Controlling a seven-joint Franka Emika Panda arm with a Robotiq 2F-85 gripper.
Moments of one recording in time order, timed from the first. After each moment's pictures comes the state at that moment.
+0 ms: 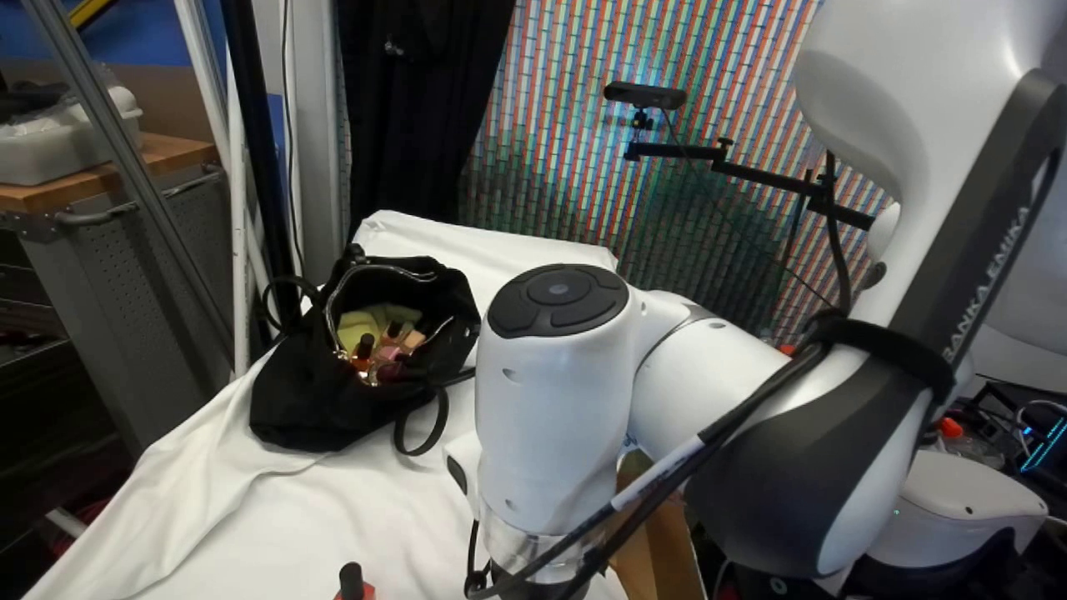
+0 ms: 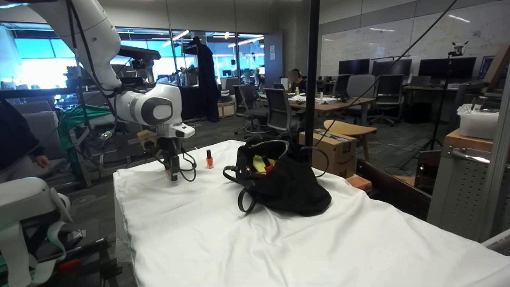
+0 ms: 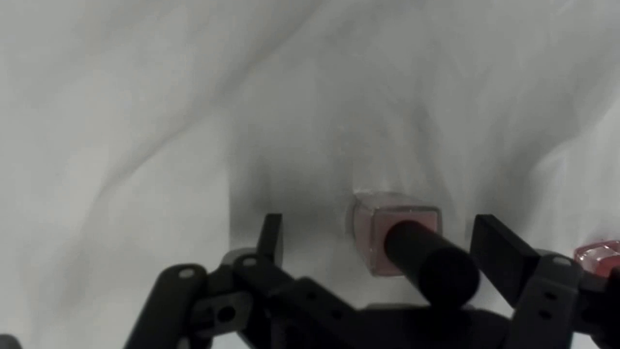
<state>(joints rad) 0.41 0.42 0.20 -2.15 0.02 2.52 0.55</state>
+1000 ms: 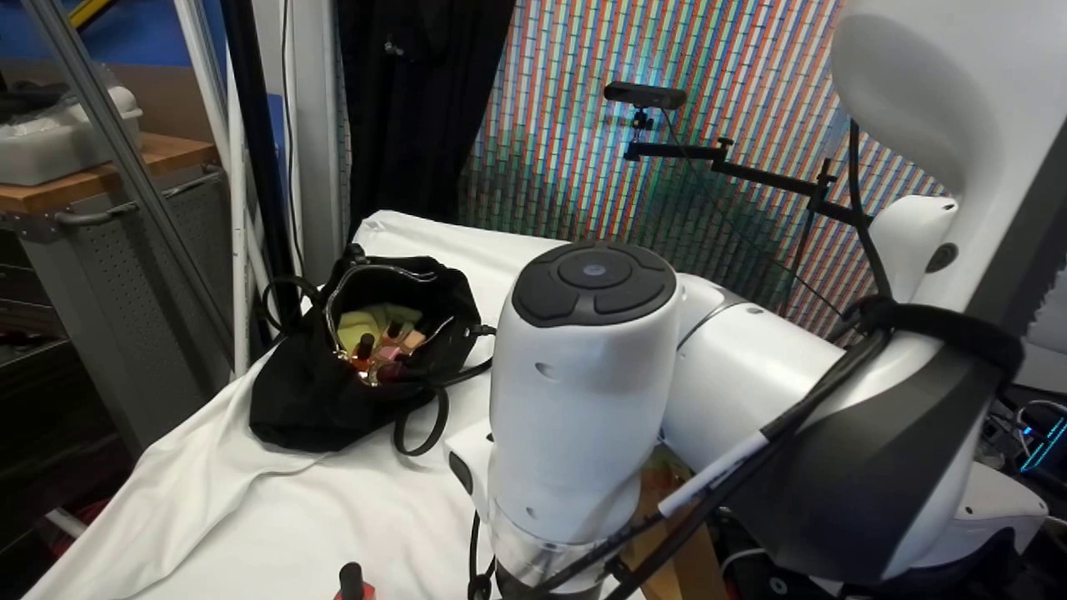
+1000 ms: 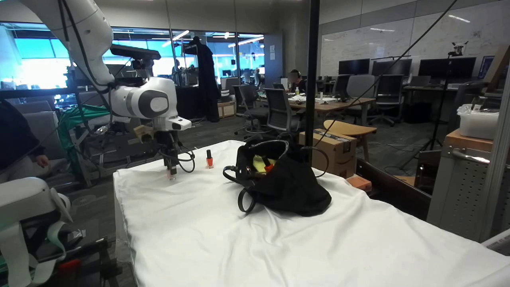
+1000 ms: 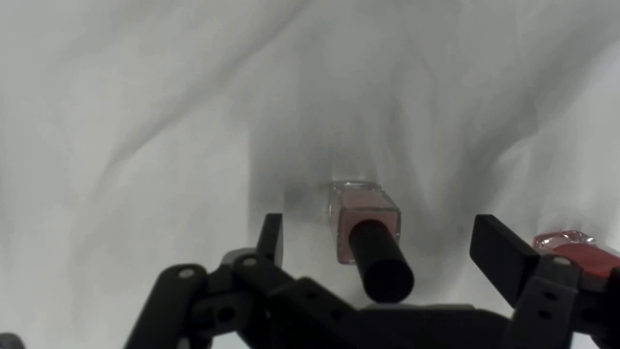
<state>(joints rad) 0.45 0.38 0.19 -2.15 -0.04 2.50 0.59</state>
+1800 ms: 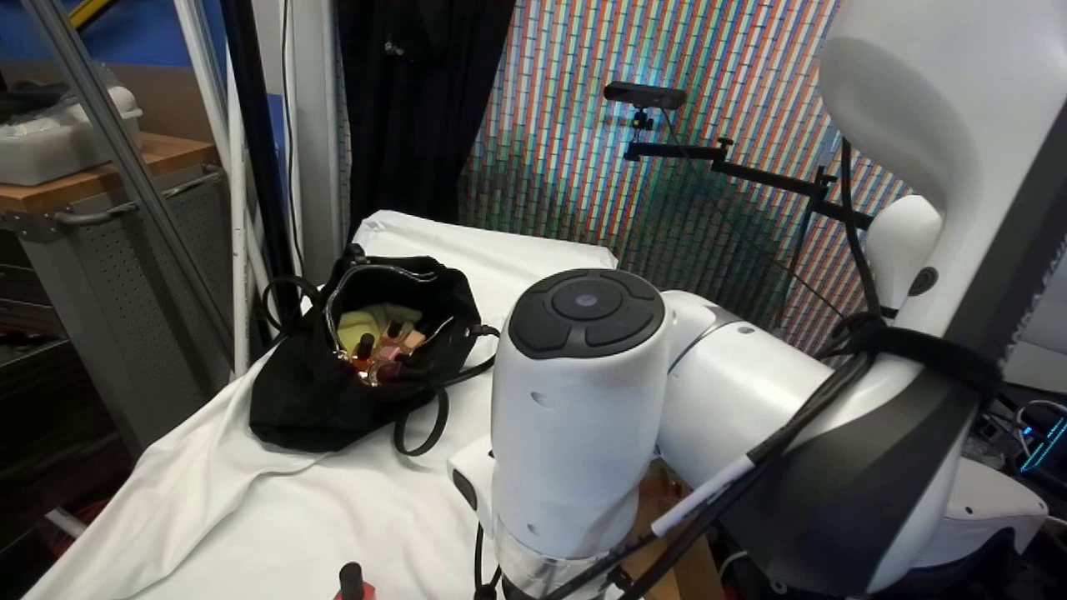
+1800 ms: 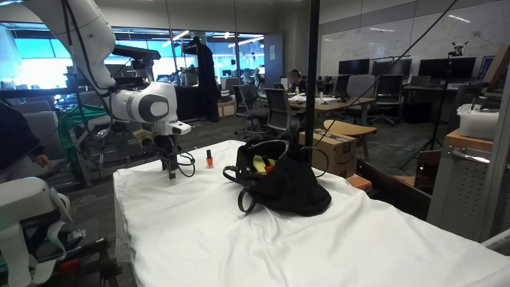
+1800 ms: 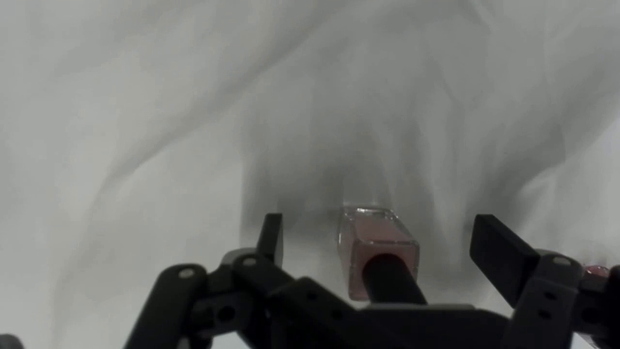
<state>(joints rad) 0.45 0.41 0.19 -2.15 -0.03 2.50 0.56</state>
